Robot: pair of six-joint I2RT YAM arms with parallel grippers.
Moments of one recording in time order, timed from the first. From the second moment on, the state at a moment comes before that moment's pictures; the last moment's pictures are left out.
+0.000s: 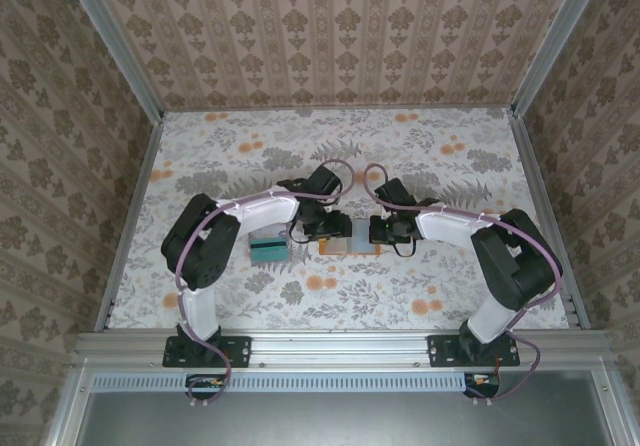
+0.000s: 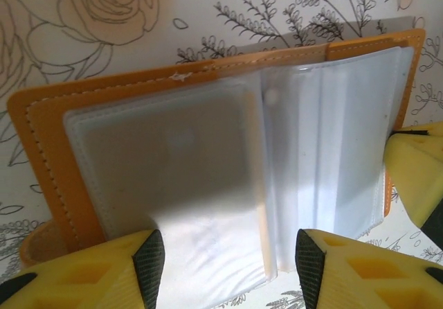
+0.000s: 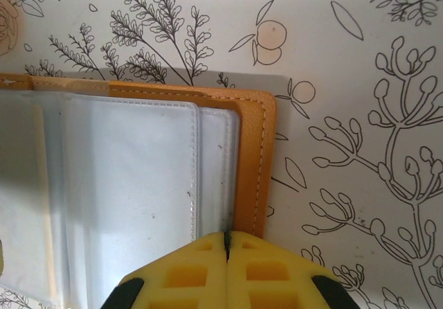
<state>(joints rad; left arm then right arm) -0.77 1.90 1.24 -0.55 0.30 -0.67 0.49 1.66 0.86 -0.34 -0.11 0.53</state>
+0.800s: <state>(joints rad) -0.76 1.86 1.20 -0.56 0.26 -0.67 0.49 1.67 0.87 -0.34 -0.11 0.53</state>
